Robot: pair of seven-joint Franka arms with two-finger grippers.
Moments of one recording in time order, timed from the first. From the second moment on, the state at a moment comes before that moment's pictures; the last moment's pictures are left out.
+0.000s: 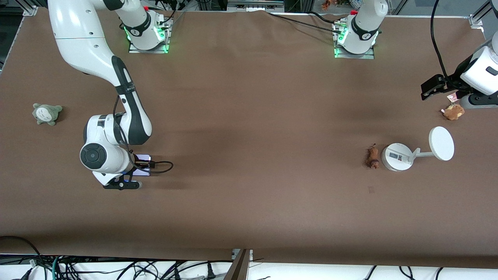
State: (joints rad) left arm 0.02 -0.03 -0.03 -1.69 0.07 1.59 -0.05; right arm 0.29 0.74 -0.18 -1.56 0.07 2.15 0.11
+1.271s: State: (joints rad) left arm 0.01 -0.03 -0.03 -1.69 0.07 1.59 -0.05; right arm 0.29 0.66 -0.18 -1.48 0.06 2.11 0.06
